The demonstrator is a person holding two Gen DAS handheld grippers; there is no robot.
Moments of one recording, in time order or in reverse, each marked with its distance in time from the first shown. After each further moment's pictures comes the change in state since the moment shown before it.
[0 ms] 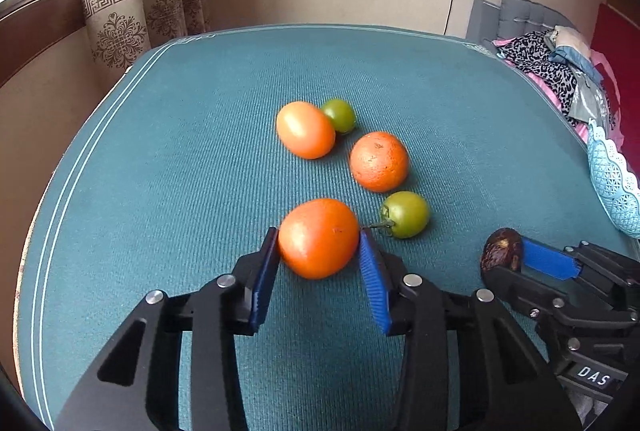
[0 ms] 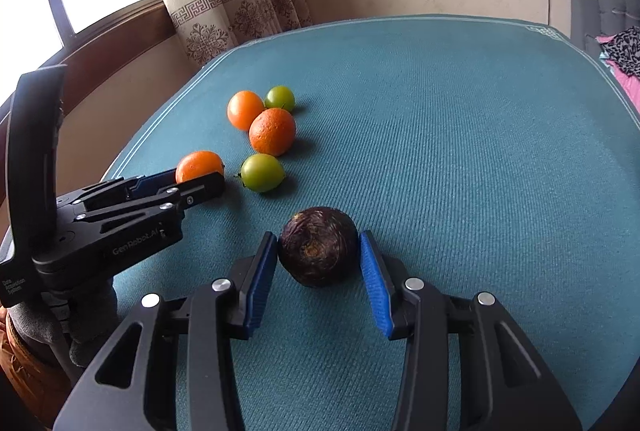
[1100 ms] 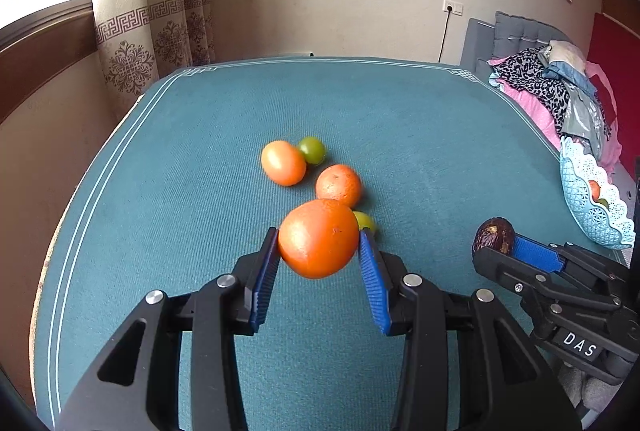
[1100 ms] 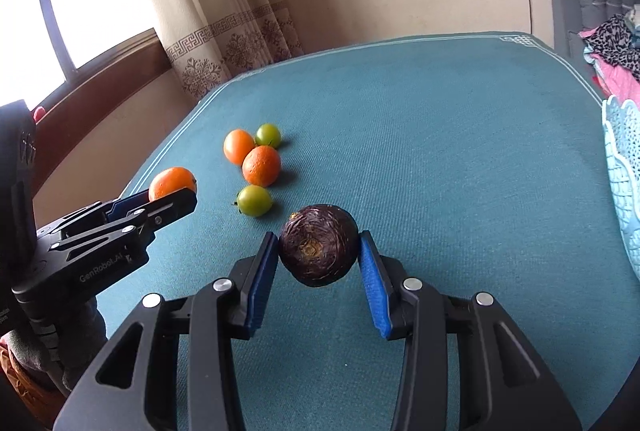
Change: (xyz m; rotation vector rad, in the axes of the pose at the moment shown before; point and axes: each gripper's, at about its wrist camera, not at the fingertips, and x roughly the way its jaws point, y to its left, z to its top) left arm -0.056 -0.030 -0.001 0.001 -0.086 0.011; right arm -0.042 -0.020 0.002 0.067 -0.099 0.002
